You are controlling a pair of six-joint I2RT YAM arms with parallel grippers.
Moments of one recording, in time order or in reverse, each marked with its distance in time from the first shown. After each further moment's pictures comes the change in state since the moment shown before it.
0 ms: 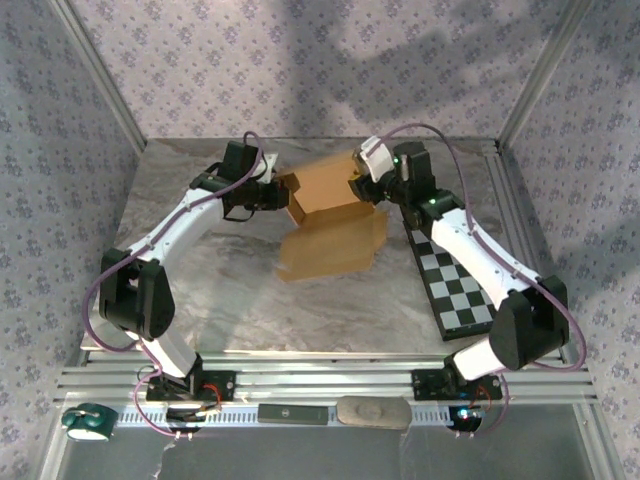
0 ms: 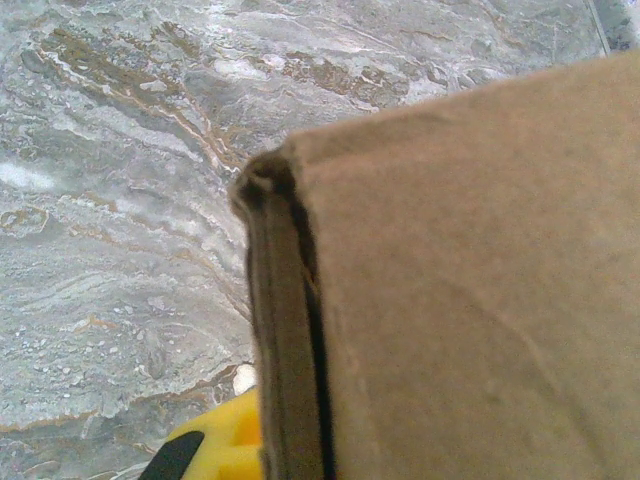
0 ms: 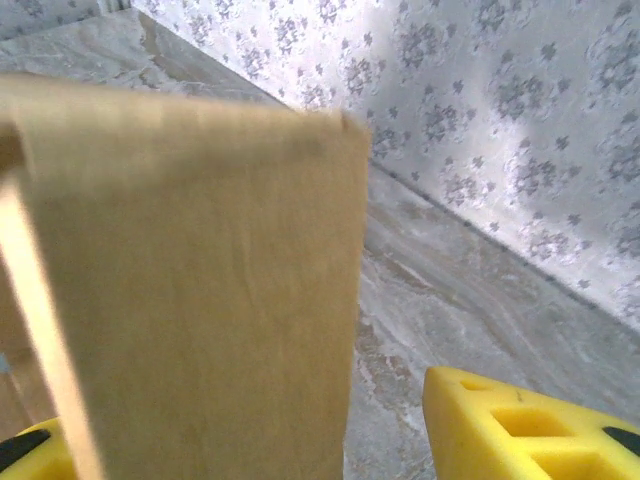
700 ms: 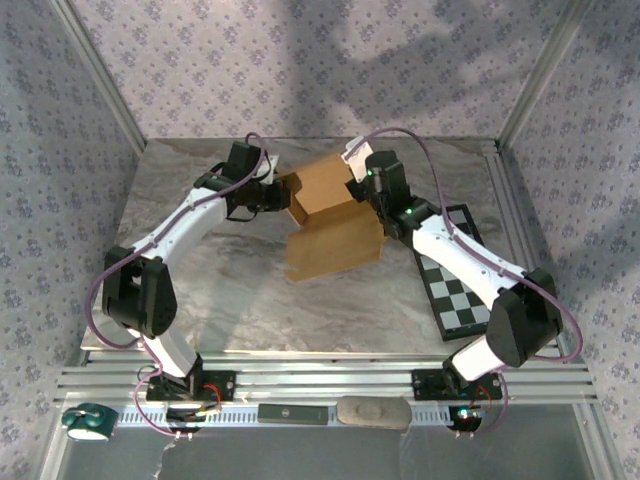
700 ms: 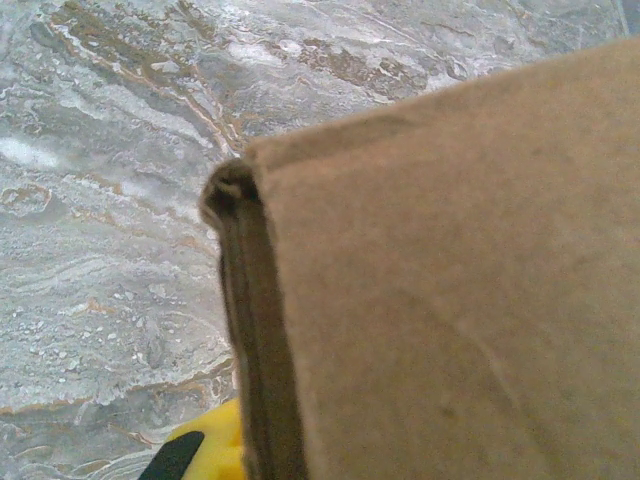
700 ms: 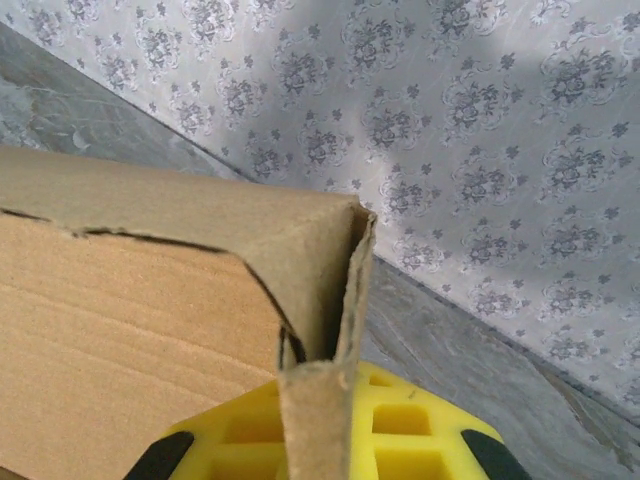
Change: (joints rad) left arm -0.021 0.019 0.013 -0.018 -0.042 -0.049; right arm 0.150 0.035 -0.022 0.146 0.428 -0.027
